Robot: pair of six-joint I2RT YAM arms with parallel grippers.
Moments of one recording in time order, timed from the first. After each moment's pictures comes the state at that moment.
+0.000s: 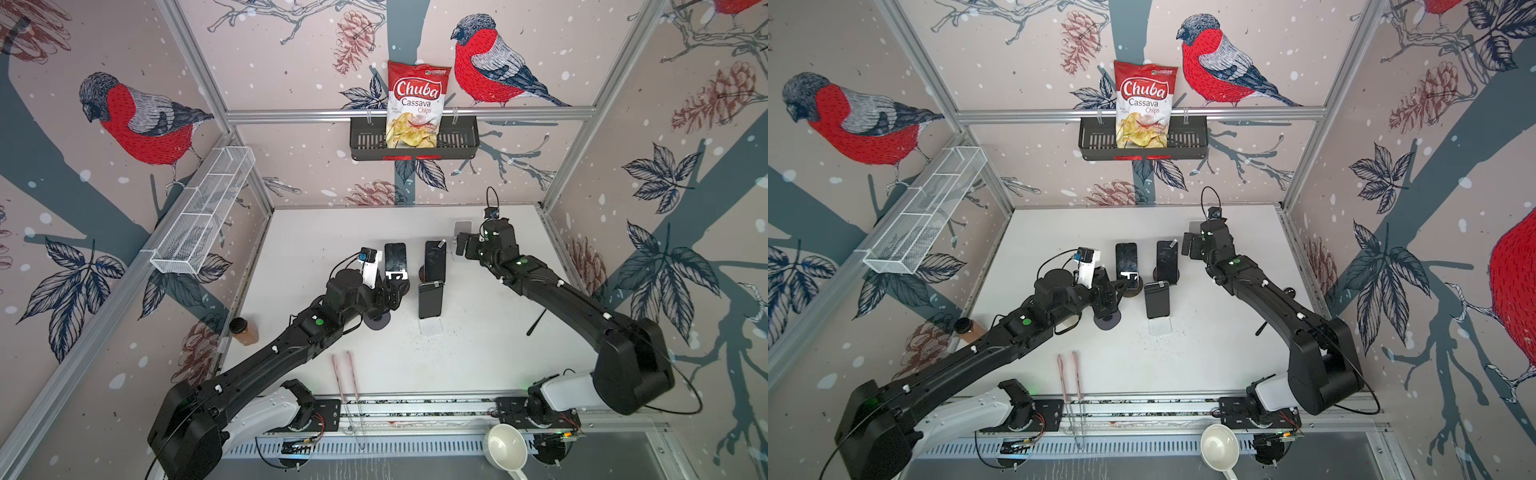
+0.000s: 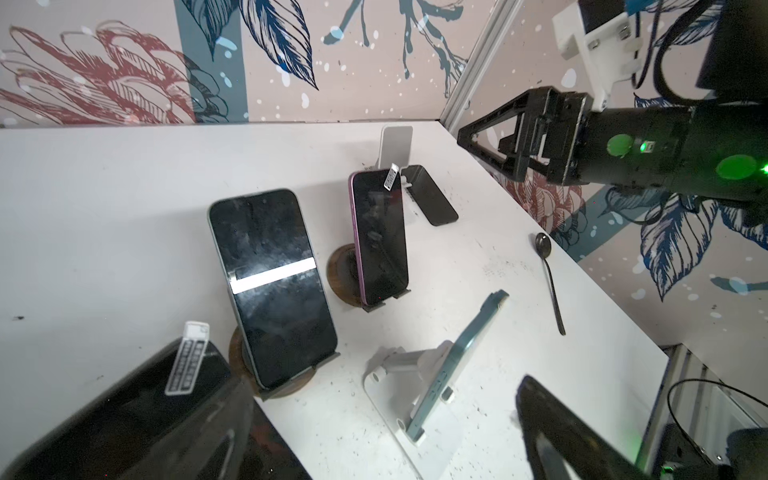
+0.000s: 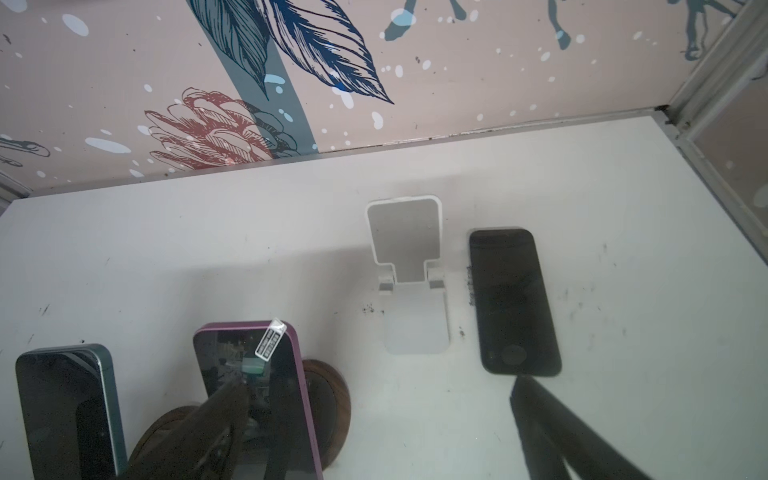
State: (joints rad) left arm -0.70 1.03 0.66 0.02 0.06 -0.35; right arm 0.47 1.39 1.01 -0.17 0.23 0.32
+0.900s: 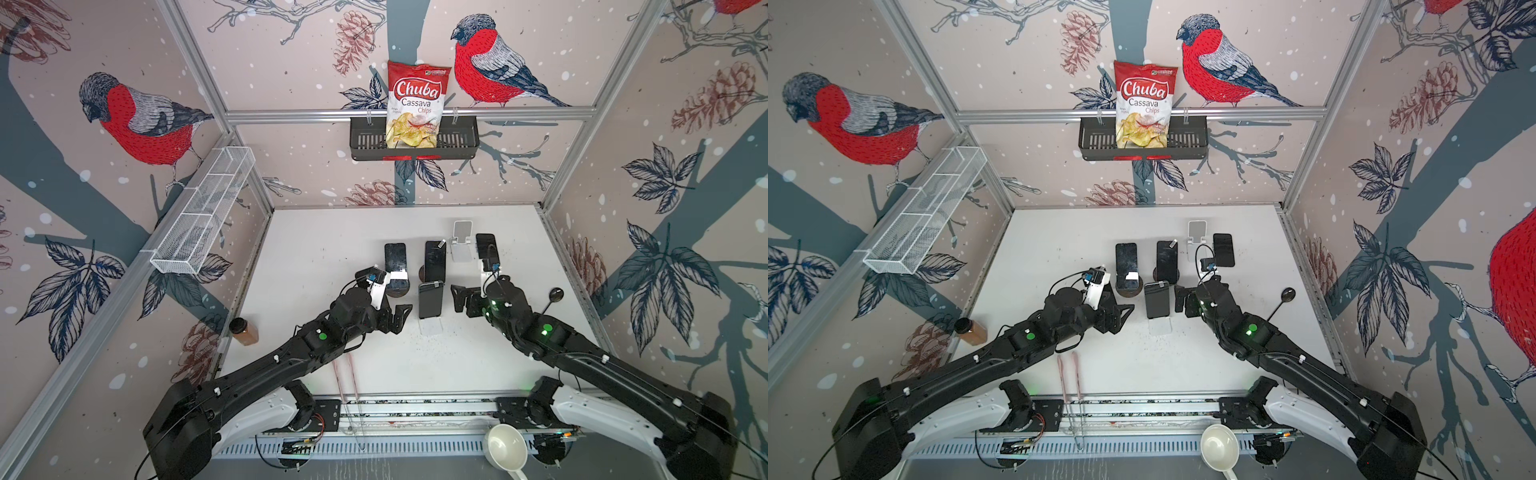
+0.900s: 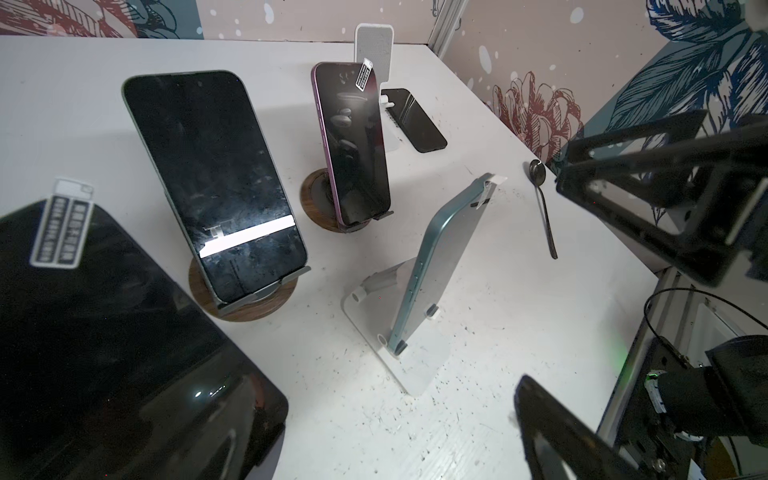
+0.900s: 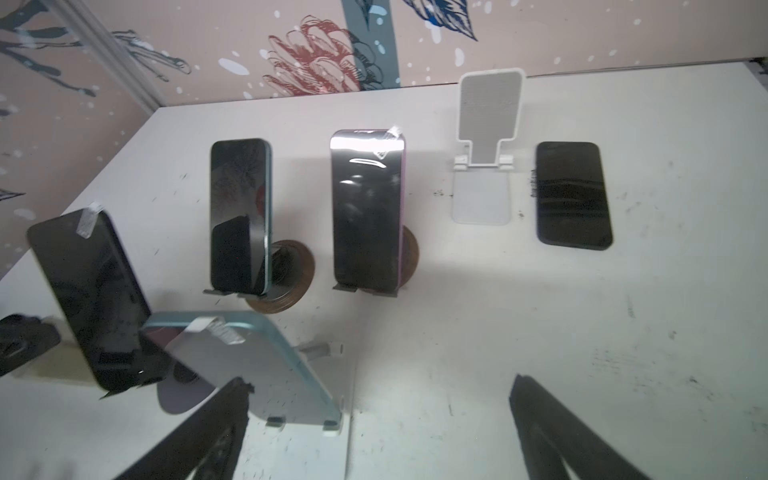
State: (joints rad) left arm -0.82 0.99 0.56 -0.02 0.02 -0.37; right arm 0.86 0.90 0.63 -0.28 0.38 0.42
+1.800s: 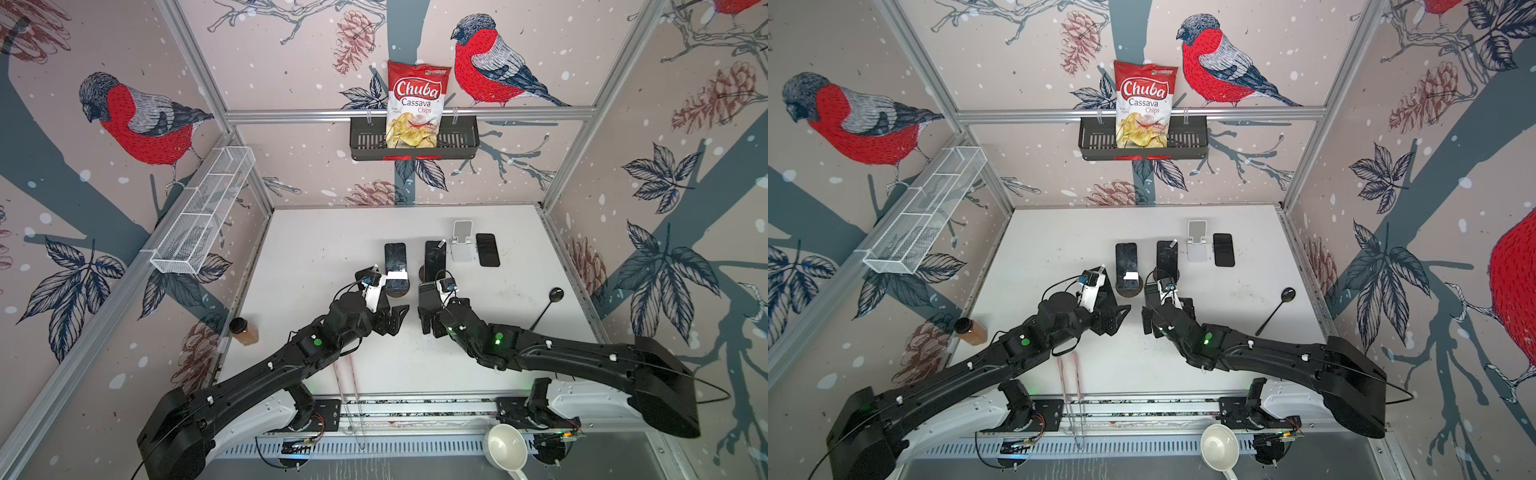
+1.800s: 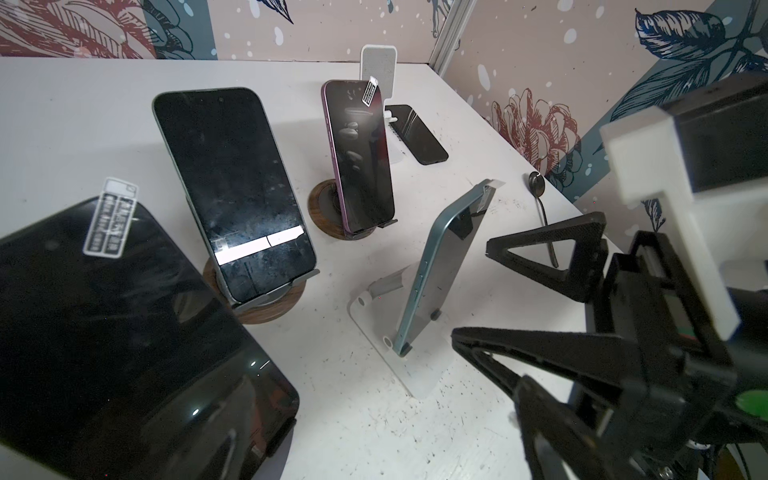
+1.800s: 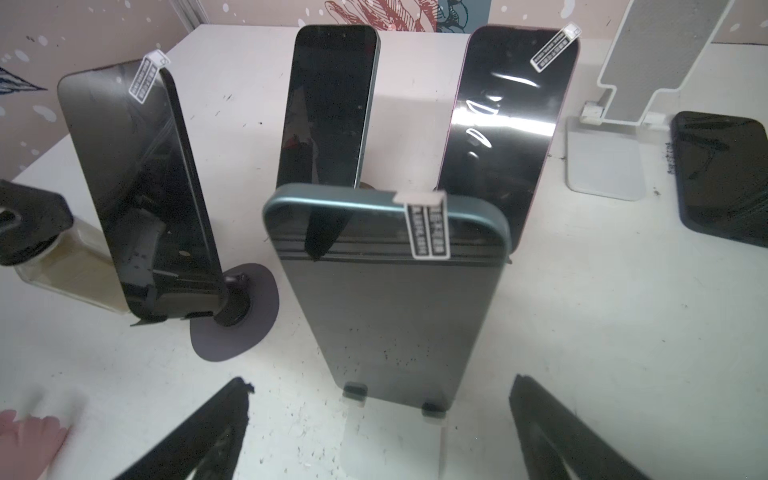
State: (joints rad) left arm -0.82 0.93 0.51 0.01 -0.01 -0.36; right arm 1.14 1.23 0.61 -0.02 0.53 0.50
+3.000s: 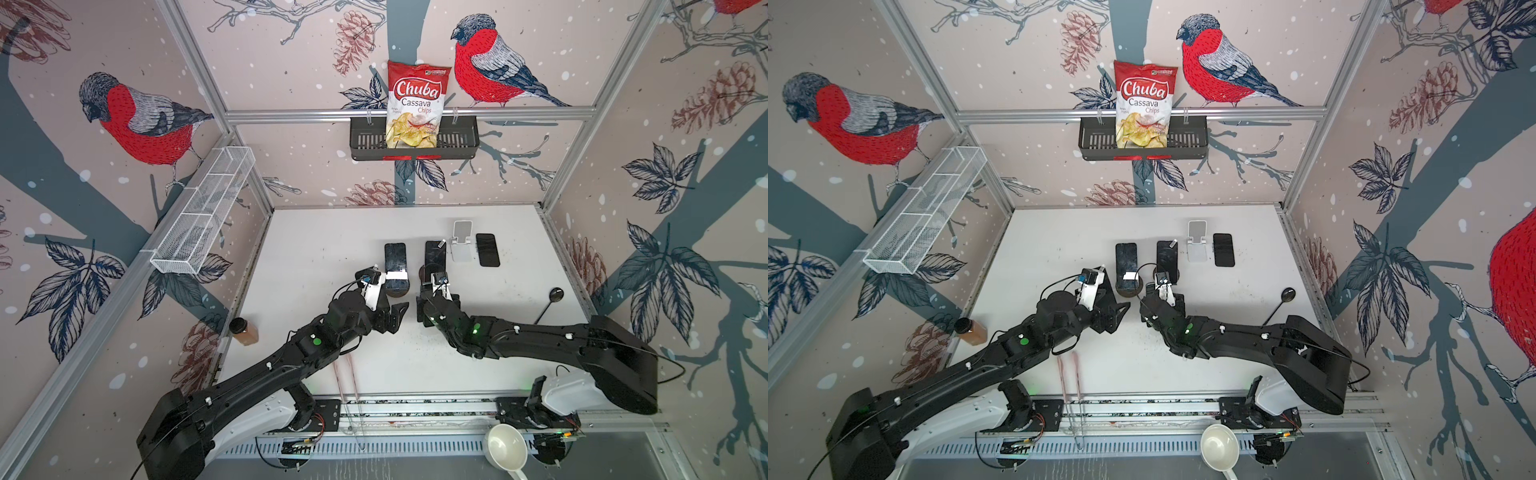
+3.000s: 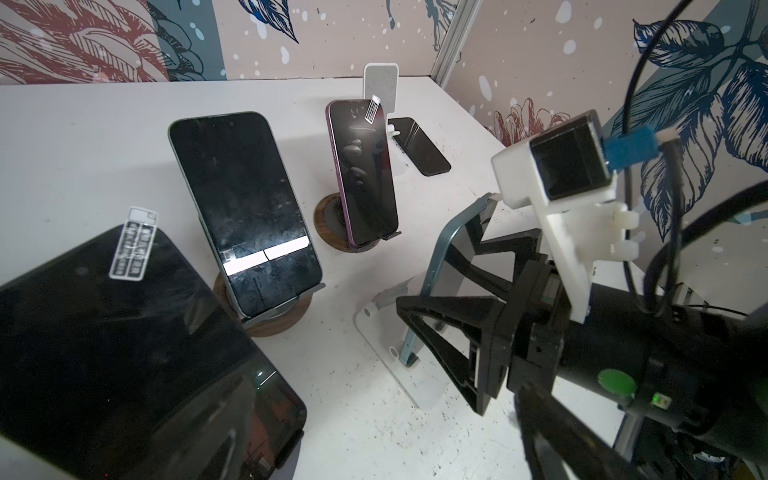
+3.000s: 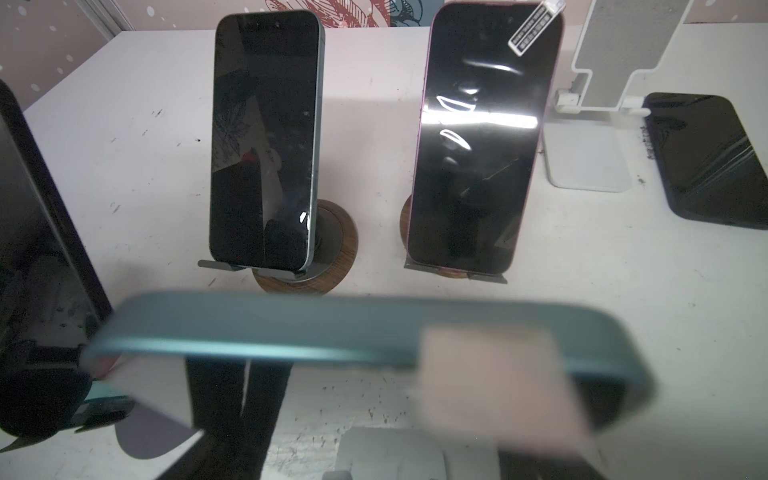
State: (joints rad) left arm -0.82 0.93 0.52 0.01 -0.03 -0.34; right arm 1.09 1.44 0.68 0.07 0.60 0.55
